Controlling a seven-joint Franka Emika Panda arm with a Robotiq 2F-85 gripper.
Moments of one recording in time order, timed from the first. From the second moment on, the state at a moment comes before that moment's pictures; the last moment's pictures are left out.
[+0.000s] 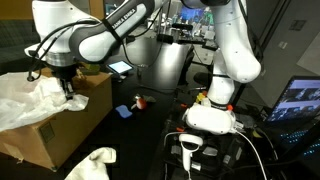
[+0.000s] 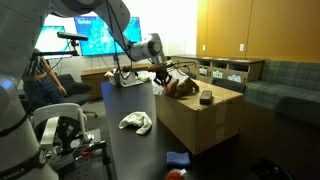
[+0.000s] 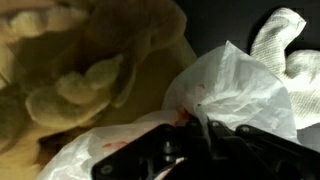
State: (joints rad) arm 0.39 0.51 0.14 -1.74 -0.34 2.34 -0.32
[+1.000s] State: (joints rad) arm 0.36 -0.19 0.23 -2.56 -0.18 2.35 -0.07
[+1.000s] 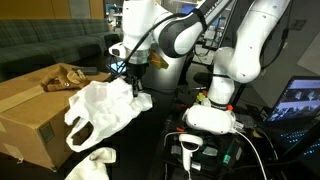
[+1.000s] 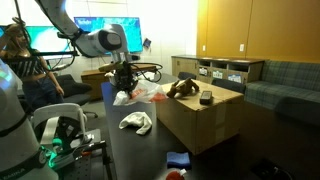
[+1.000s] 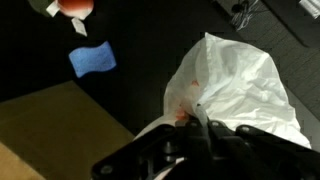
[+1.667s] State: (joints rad) arm 0.26 -0.34 0.17 -2.79 -0.06 2.52 -0.12
